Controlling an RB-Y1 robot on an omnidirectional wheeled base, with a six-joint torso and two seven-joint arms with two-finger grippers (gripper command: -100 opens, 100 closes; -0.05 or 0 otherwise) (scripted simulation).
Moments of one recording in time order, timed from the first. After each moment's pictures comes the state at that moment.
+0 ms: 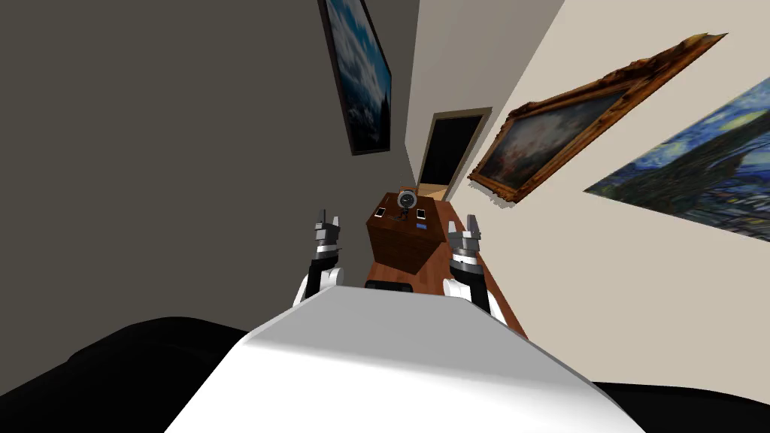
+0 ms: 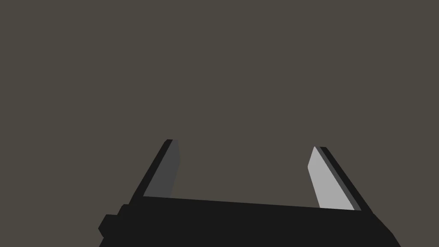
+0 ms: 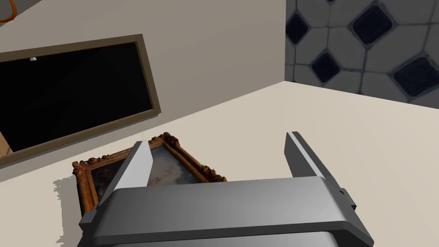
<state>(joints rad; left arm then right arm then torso) 0.52 -0.04 0.02 -2.22 -0.01 -0.39 0.08 0.53 -0.02 -0.02 -2.21 0.07 -0.45 -0.15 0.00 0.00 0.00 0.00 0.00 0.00</state>
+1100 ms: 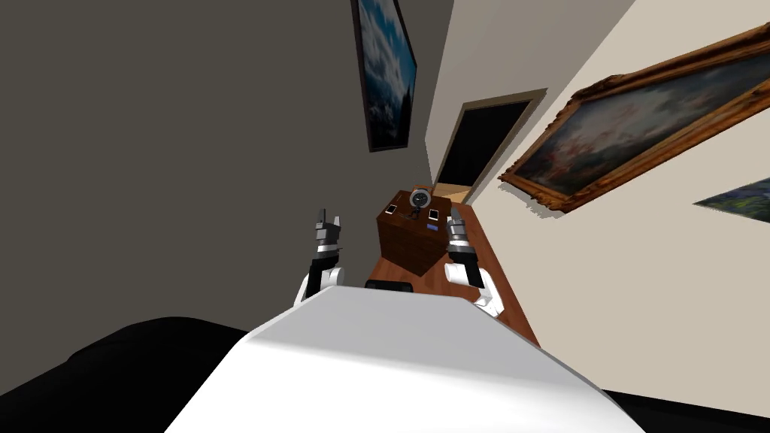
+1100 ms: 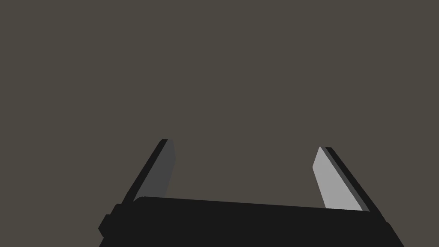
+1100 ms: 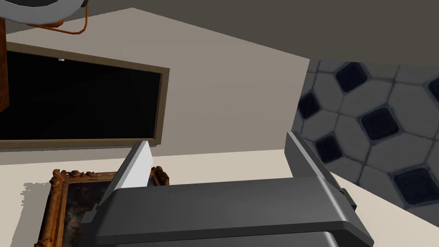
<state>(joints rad) 0.51 -0.04 0.01 -2.22 -0.01 -0.39 0.08 0.30 -0.12 -0.09 -2.07 0.11 -0.22 0.11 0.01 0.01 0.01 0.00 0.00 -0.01</state>
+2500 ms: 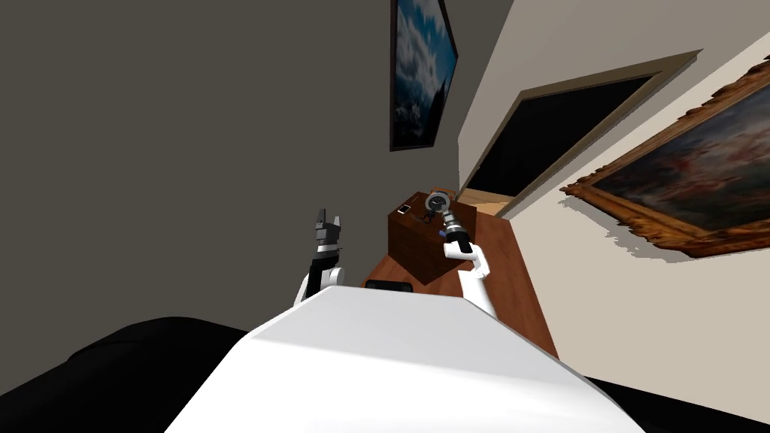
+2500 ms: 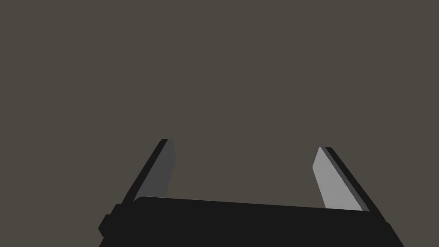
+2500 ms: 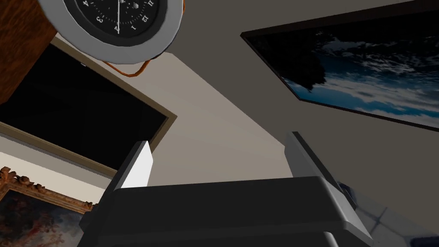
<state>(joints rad) 0.51 -0.04 0.01 -2.22 -0.01 -0.39 0.08 -0.04 -0.20 -0.19 -1.79 0.17 0.13 0.49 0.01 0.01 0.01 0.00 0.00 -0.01</state>
